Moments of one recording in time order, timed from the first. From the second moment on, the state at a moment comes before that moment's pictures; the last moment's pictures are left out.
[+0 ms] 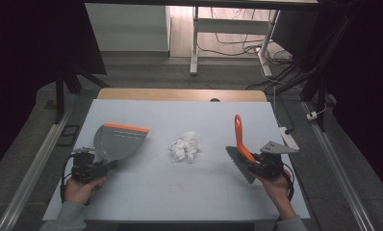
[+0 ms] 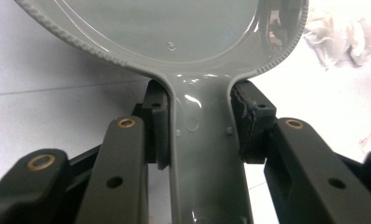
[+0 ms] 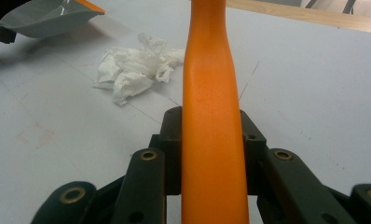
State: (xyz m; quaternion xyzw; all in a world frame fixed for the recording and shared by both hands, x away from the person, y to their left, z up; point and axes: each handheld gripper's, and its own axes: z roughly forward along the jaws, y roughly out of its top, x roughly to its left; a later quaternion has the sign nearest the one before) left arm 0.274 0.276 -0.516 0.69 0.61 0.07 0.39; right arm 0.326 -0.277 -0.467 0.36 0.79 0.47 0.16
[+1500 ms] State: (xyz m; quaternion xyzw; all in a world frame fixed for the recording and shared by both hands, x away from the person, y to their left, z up) left arm 0.279 0.284 -0.487 0.75 0.47 0.08 0.46; right arm 0.325 -0.275 -0.460 0.36 0.79 0.48 0.17
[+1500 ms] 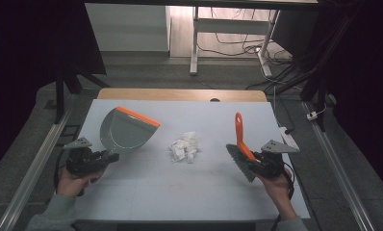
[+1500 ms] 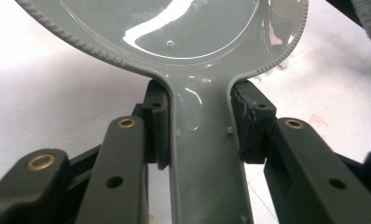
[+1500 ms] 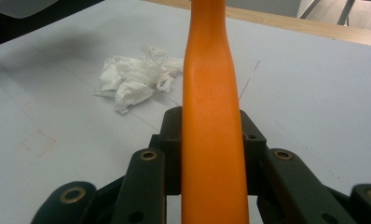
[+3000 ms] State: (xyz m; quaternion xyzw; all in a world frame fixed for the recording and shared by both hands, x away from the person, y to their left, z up) left arm 0.261 0.254 -0.483 0.85 0.33 0.03 0.42; right arm 0.330 -0.262 -0.456 0.35 0.78 0.49 0.17
